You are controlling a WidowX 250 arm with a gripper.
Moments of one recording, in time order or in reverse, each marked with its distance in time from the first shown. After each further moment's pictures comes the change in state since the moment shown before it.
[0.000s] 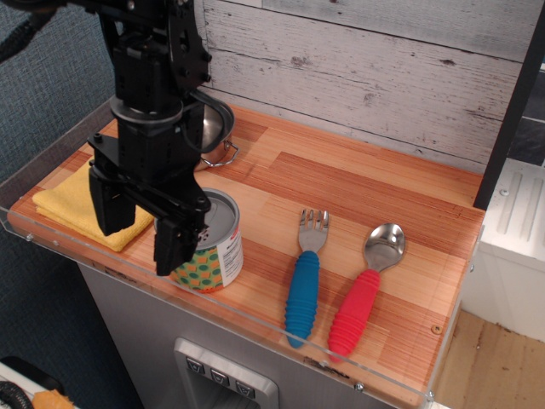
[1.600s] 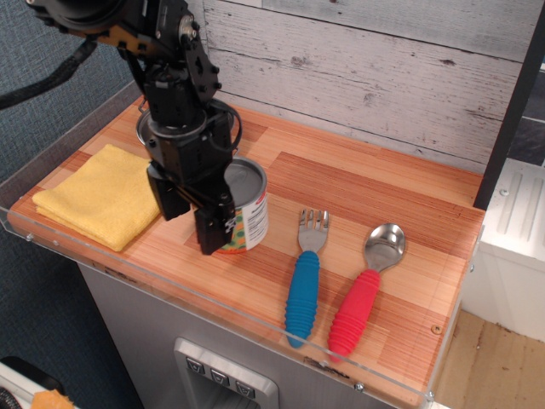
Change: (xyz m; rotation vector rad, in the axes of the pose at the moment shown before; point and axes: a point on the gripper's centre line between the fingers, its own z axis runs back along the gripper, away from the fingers) arm 0.067 0.013 -0.038 -0.079 -0.194 -0.174
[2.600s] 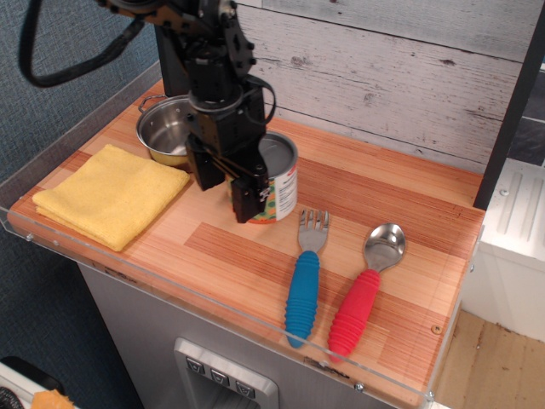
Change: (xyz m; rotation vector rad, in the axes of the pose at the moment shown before) arm 0.043 0.004 -0.002 0.014 -0.052 -0.032
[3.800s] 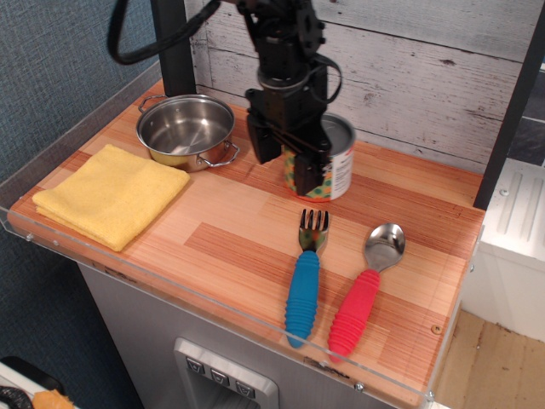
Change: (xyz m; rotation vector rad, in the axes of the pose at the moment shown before) arm 0.061 -0.016 0.001 0.029 -0.070 -0.035
